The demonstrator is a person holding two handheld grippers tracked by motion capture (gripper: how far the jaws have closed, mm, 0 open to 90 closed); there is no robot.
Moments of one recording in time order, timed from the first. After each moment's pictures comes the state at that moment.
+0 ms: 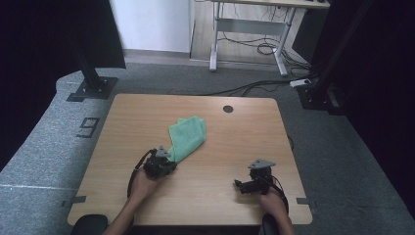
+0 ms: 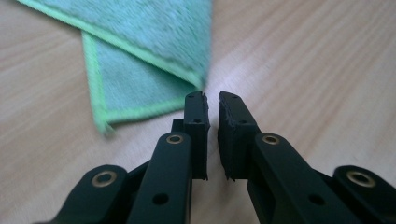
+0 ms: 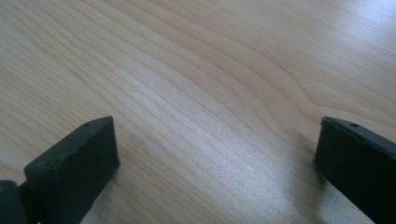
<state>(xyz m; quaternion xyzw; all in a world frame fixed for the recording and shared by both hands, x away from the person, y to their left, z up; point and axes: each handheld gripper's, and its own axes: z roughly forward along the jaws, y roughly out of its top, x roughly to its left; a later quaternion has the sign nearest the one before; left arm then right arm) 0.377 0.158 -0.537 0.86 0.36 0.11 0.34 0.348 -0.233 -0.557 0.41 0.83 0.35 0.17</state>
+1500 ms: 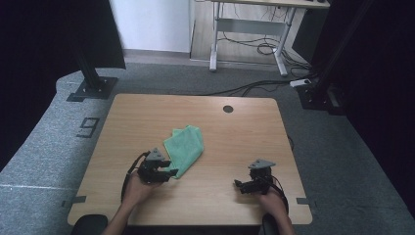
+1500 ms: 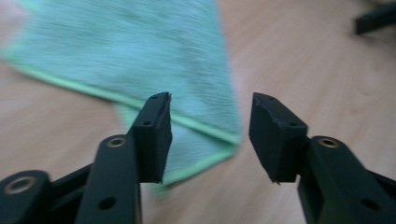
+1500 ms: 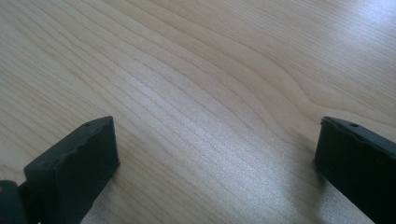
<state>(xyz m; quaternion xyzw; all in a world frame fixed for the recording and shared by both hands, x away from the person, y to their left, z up) 0.356 0.174 -0.514 0.84 0.36 0.10 0.39 0.348 -0.233 -0.557 0.41 0.83 0.35 0.17</state>
